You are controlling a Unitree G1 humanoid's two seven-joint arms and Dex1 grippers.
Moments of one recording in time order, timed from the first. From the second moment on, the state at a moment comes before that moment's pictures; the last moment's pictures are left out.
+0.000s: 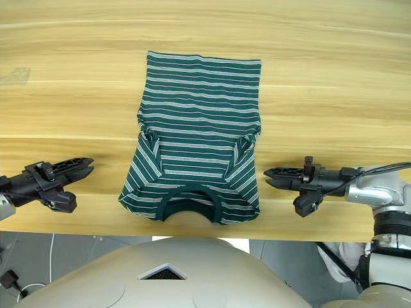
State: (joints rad) left arm 0.48 1.10 0.17 -0.04 0.70 -0.98 -0.31; right arm -0.03 -0.87 -0.02 0.58 -0.56 -1.61 0.71
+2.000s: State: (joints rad) left arm 0.28 1.06 -0.20 0.07 0.84 -1.07 -0.10; right arm 0.02 -0.90 0.31 0.52 -0.74 -1.51 0.25
